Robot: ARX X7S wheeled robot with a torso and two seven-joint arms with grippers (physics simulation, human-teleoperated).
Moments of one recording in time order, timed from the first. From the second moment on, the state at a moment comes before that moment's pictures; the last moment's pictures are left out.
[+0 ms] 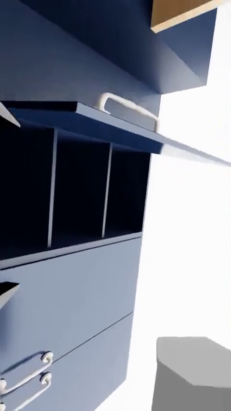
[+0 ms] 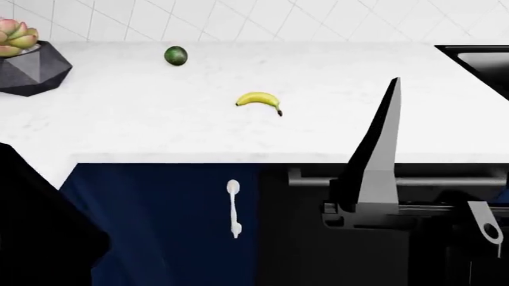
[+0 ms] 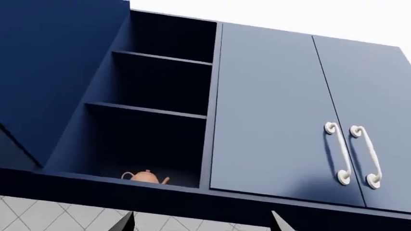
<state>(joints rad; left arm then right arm) -1.41 -1.20 1.69 1.04 -0.12 0.30 -1.51 0.14 0.04 -0.18 -1.03 -0.24 0.23 0.08</state>
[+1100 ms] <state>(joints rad) -1.50 -1.23 1.80 1.05 -0.11 0.31 -1.57 0.13 0.06 -0.20 -1.04 -0.23 0.21 0.09</state>
